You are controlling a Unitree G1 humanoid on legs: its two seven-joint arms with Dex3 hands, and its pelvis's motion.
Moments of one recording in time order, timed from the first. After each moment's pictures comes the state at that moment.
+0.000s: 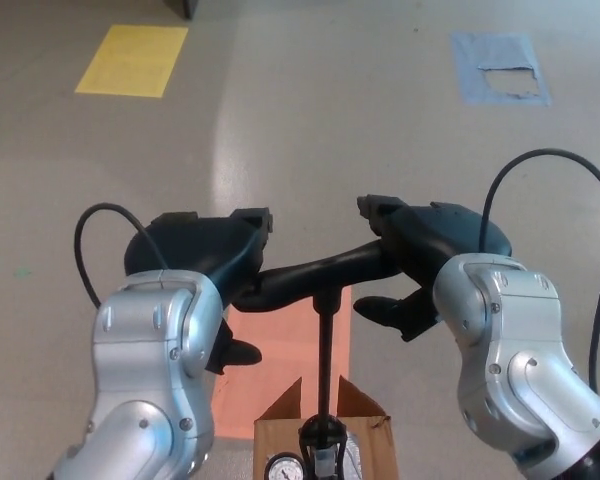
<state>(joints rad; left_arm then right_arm) -0.44 0.29 -0.46 -0.33 1.35 0.64 -0.93 -0.60 -0.26 0.58 -0.02 -1.01 0.68 0.57</state>
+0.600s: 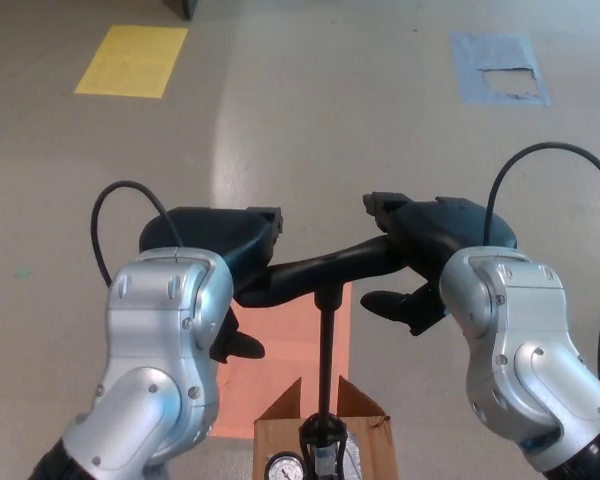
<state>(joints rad) -0.52 0.29 -0.46 -0.23 1.32 0.60 -0.99 -0.63 -0.28 0.57 0.03 -1.01 0.64 0.57</state>
